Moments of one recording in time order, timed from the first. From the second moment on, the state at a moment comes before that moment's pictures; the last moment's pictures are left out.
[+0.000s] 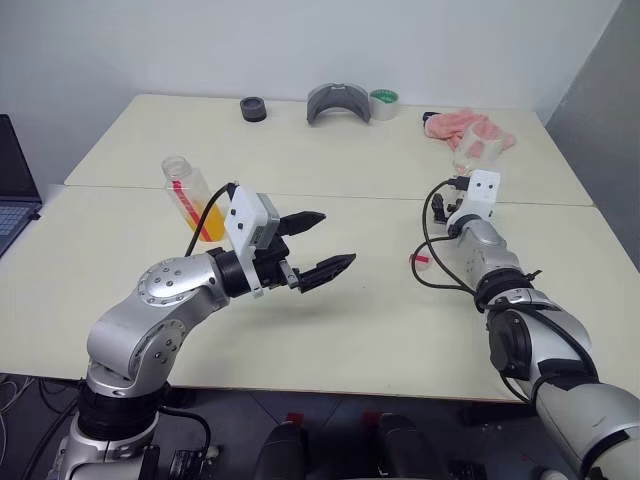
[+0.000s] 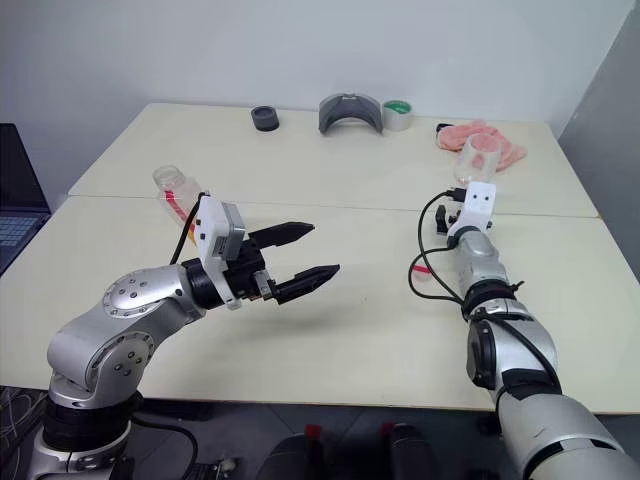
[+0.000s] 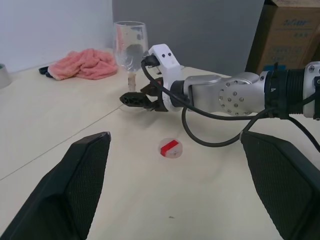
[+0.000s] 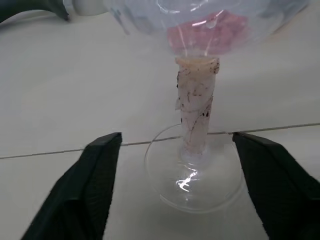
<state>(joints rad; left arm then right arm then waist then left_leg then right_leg) -0.37 0.58 0.04 -0.54 -0.66 0.72 -0.66 -1.07 -0.25 -0.27 1.26 0.17 -0.09 0.04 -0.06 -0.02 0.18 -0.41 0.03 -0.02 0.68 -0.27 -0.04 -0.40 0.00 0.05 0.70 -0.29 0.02</state>
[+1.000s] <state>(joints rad) -0.02 0.63 0.25 -0.75 -0.75 0.76 -0.55 -1.06 -0.11 -0.14 1.12 0.10 -0.18 0.39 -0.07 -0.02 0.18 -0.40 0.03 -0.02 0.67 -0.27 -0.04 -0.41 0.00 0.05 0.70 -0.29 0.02</state>
